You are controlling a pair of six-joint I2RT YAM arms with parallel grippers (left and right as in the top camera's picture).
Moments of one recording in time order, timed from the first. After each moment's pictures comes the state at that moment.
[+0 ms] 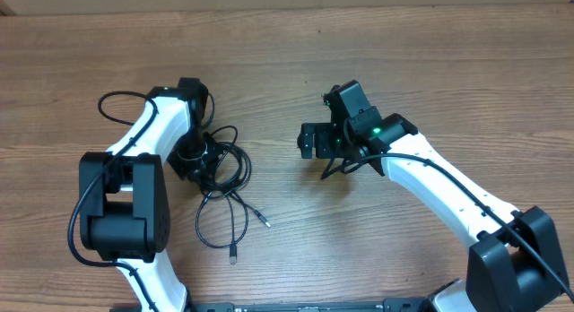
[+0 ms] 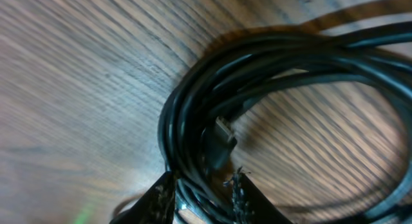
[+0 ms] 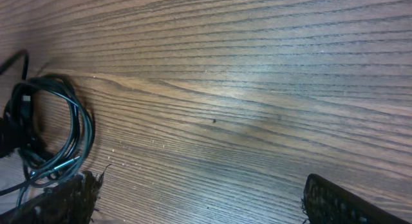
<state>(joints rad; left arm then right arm) -0.08 1.98 1.32 -1.10 0.00 -0.75 0.52 1.66 1.19 -0.62 -0.10 0.47</state>
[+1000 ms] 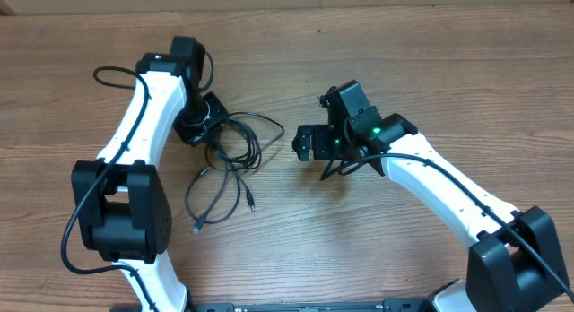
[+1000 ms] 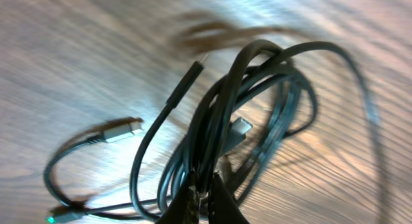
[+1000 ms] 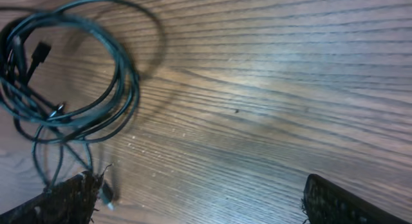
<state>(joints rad) -0.10 1.97 1.61 -1.18 0.15 -0.71 0.52 1.66 1.19 -0.62 -0.18 0.47</state>
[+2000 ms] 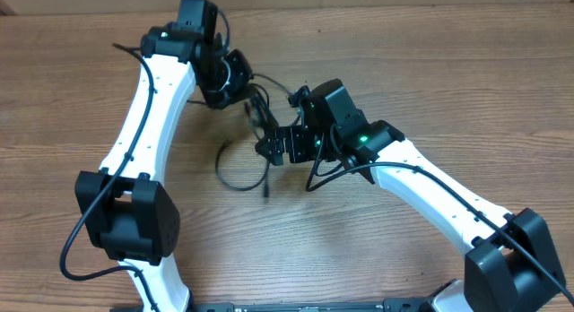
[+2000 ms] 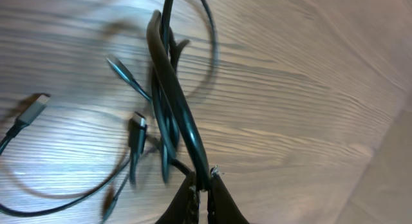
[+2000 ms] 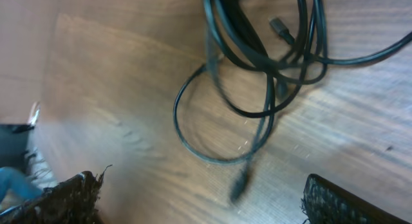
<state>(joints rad) -0.18 1.97 1.87 -1.12 0.43 -0.67 0.60 1.66 1.19 -0.41 -0.42 0.49</state>
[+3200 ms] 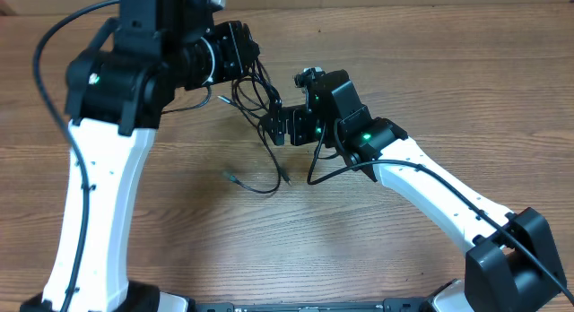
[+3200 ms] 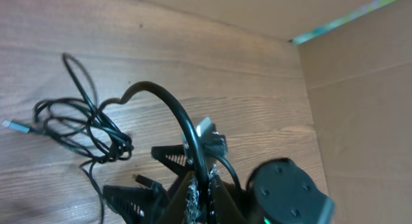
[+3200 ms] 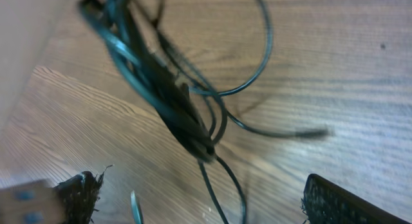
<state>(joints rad) -0.25 1.61 2.06 -1.15 0.42 -0.50 0.57 1.66 1.19 -0.24 -0.25 0.44</state>
